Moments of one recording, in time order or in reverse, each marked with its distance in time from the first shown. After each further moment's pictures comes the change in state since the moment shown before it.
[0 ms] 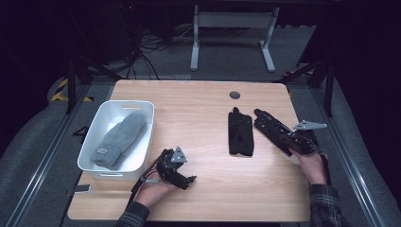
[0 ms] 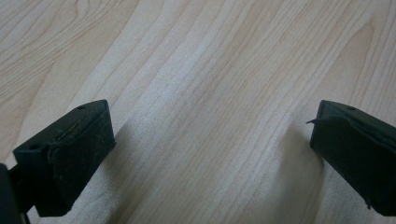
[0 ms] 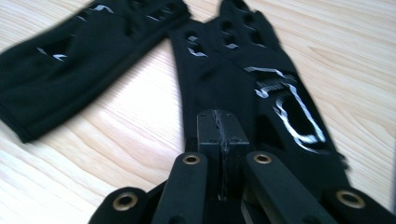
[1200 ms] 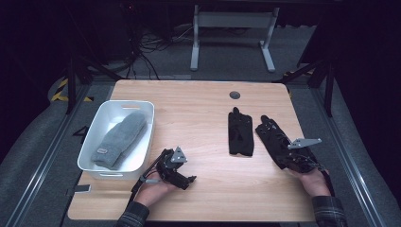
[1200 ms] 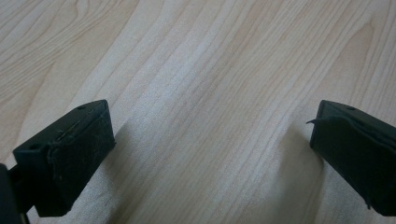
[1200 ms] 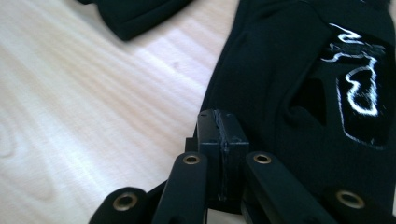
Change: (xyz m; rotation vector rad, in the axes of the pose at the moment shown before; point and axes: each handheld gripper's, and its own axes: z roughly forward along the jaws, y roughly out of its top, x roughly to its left) left arm 0.000 0.000 0.000 -0.002 0.001 0.002; right arm 0.042 -0.032 -0.017 0.151 0.138 -0.077
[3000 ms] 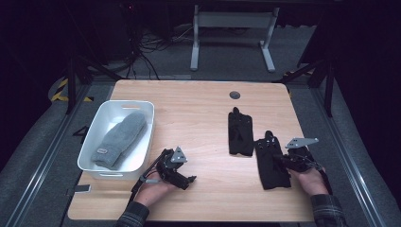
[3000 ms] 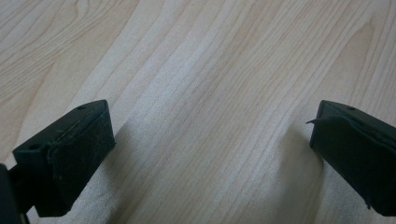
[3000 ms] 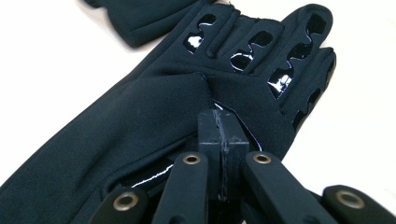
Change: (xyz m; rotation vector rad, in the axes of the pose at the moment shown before) left arm 0.000 0.000 0.000 0.000 -0.001 -0.003; right arm 0.003 0.003 0.006 -0.024 0.005 -0.058
